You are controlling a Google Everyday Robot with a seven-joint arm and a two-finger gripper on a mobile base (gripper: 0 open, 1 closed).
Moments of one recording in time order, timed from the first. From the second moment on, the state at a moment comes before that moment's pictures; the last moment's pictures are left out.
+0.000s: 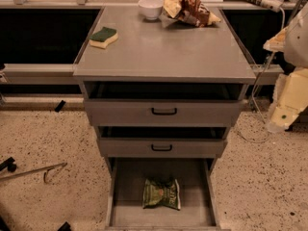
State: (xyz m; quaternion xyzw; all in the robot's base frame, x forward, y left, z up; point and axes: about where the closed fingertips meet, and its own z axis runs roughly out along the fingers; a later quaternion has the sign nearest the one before) arm 0.438 -0.217 0.976 -0.60 0.78 -0.03 0.16
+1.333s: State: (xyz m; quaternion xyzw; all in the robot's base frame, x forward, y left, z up) arm 0.441 -0.135 0.750 -0.57 0.79 0.12 0.17
